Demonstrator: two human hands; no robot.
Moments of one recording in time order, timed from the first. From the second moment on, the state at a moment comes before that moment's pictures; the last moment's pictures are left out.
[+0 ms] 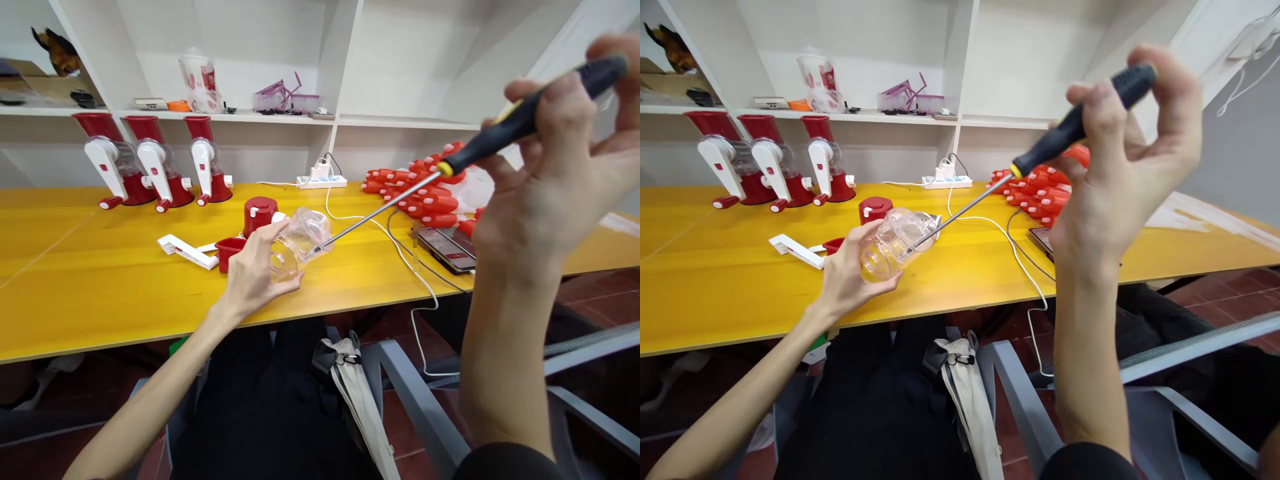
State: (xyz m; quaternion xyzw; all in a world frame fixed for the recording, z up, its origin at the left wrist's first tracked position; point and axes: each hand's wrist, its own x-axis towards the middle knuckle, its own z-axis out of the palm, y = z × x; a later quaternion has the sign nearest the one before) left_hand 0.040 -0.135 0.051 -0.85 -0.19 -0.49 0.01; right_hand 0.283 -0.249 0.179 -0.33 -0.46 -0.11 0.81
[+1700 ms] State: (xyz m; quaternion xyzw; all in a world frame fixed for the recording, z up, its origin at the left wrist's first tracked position) left_hand -0.017 -0.178 0.121 -0.86 -0.13 -0.47 0.13; right_hand 0.291 -0.257 0.153 -0.26 -0.43 0.12 0.86
